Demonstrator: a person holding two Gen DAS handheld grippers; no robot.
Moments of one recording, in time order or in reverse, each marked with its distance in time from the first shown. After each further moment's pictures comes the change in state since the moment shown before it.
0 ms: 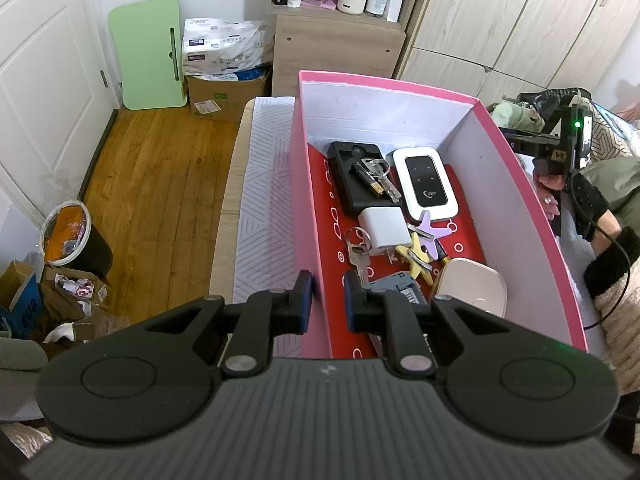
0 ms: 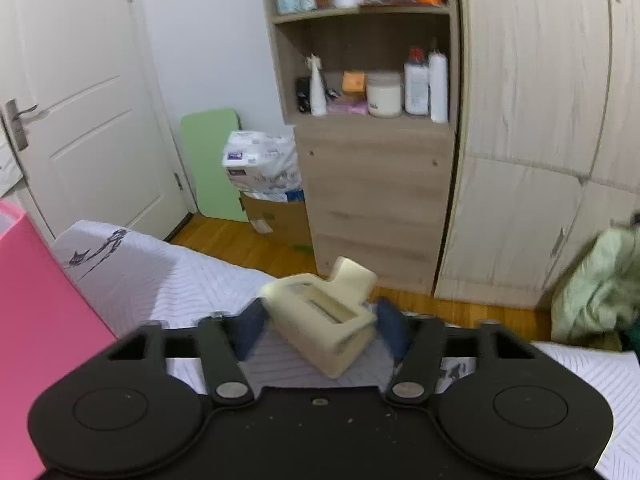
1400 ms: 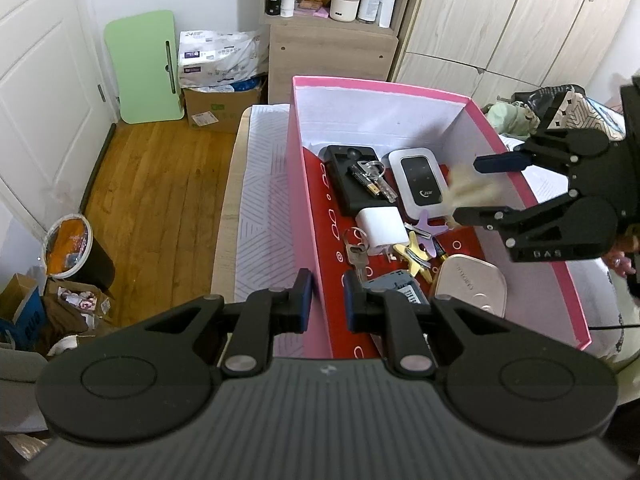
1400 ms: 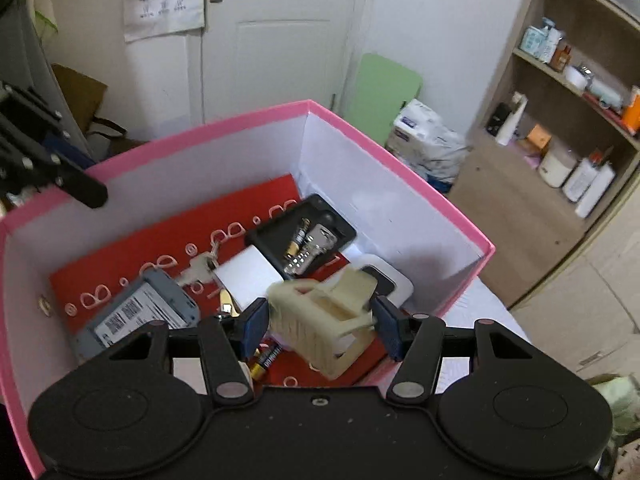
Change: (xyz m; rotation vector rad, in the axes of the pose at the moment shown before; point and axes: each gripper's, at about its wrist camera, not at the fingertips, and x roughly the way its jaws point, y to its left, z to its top) left arm -0.005 -0.002 -0.007 0.029 -0.031 -0.003; right arm -0.113 0.193 0.011 -0.520 0.191 0.204
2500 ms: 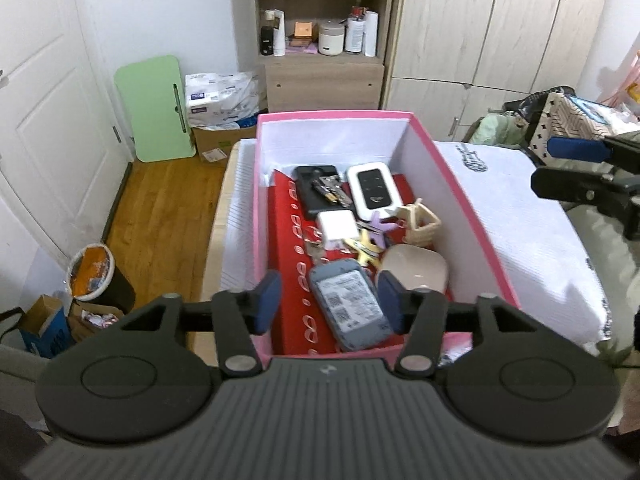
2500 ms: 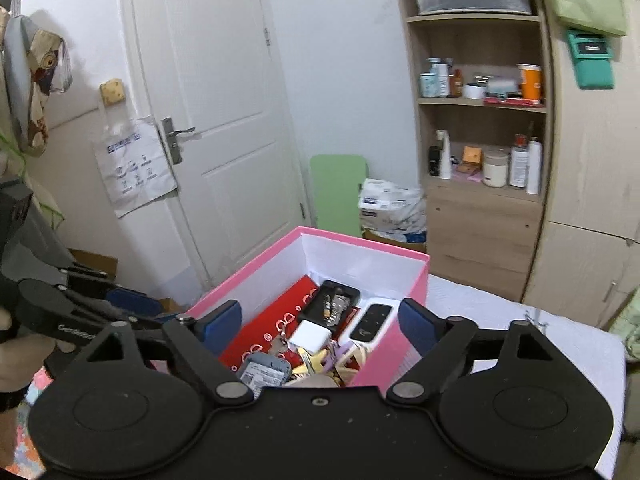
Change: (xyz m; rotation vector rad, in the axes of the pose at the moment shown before) left arm -0.071 -0.073 -0.033 0.069 -0.105 0.068; right arm -0.143 0.022 -0.047 0.418 -0.330 -0.024
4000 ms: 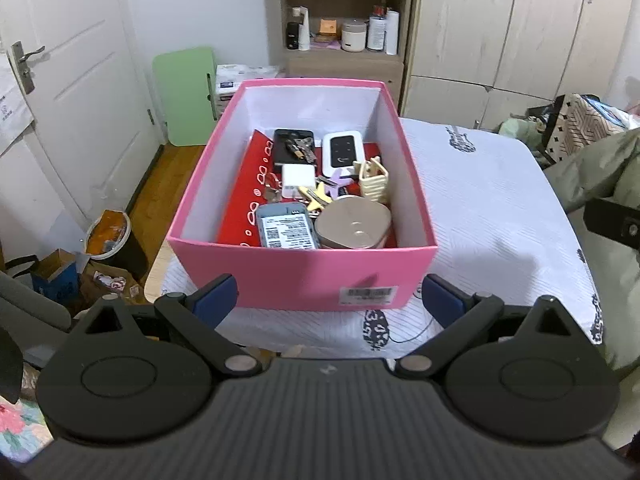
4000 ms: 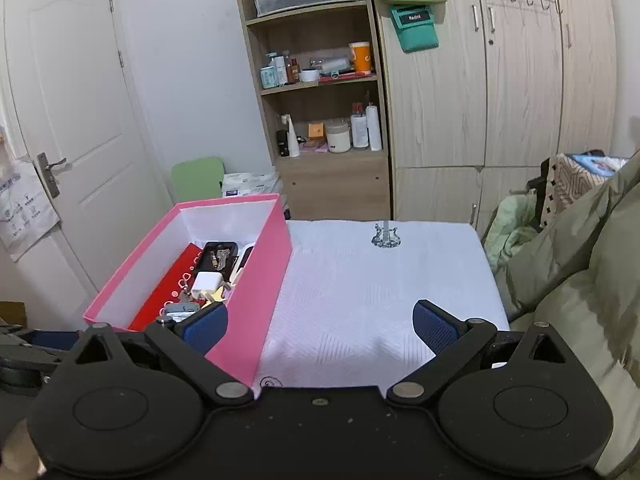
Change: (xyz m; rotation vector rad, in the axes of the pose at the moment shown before) left arm -0.013 -0.102 -0.066 -0.078 -0.021 0.131; right arm -0.098 0.011 -0.078 0.241 -0.004 -0.400
